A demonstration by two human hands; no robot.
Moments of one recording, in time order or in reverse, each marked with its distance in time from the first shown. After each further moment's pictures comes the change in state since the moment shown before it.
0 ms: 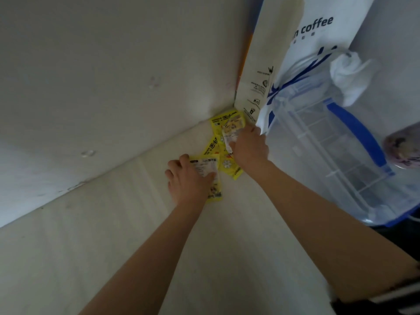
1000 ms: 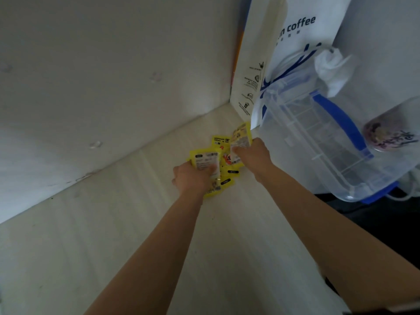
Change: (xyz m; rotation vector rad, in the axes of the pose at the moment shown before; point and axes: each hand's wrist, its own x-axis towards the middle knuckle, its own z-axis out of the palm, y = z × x) left_hand -0.021 0.010 -0.013 -0.422 -0.135 -0.269; right_hand -0.044 0.031 -0.013 0.713 -0.161 0.245
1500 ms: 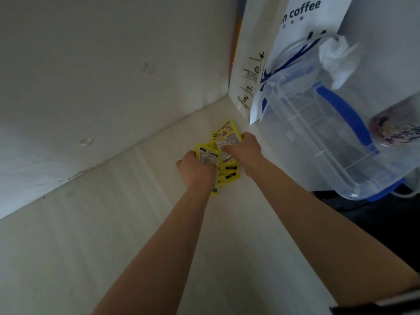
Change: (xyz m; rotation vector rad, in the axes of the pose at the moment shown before) left_hand 0.004 0.010 0.018 0.041 0.041 0.065; right_hand 0.006 -0.004 0.018 0.035 -0.027 -0.014
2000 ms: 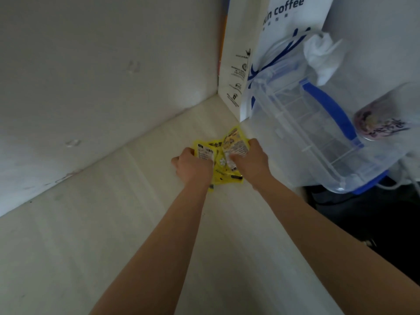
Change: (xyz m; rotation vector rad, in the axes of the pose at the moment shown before) left_hand -0.008 0.010 0.012 -0.001 -0.008 -0.024; right_hand -0.015 0.042 -0.024 -0.086 0.115 -0.131
